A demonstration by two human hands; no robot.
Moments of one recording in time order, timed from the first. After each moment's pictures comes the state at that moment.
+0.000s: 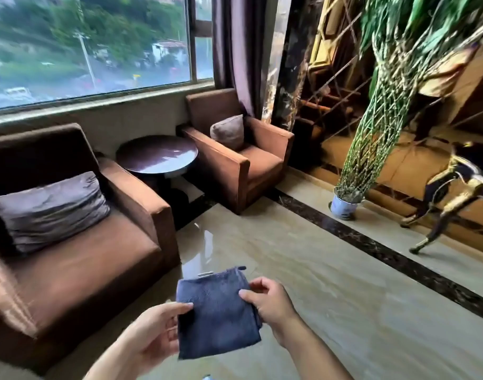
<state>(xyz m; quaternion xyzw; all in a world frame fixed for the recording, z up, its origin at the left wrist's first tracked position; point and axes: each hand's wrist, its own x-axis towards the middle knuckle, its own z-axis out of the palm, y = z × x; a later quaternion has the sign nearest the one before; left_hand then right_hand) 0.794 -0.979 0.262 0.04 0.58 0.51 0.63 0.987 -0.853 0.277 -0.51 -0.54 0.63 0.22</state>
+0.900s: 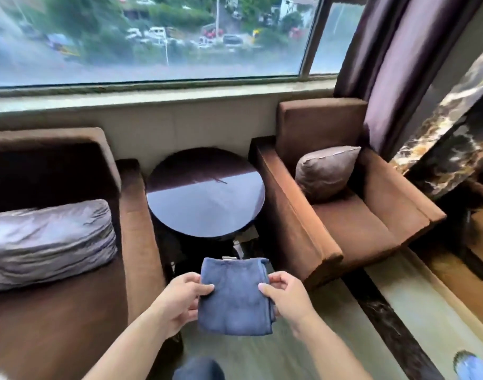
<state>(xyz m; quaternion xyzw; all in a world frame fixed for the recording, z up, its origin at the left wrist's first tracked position) 0.348 -0.327 0.235 -0.05 0.65 0.58 0.49 0.486 -0.143 0.234 -0.44 -0.66 0.60 0.04</state>
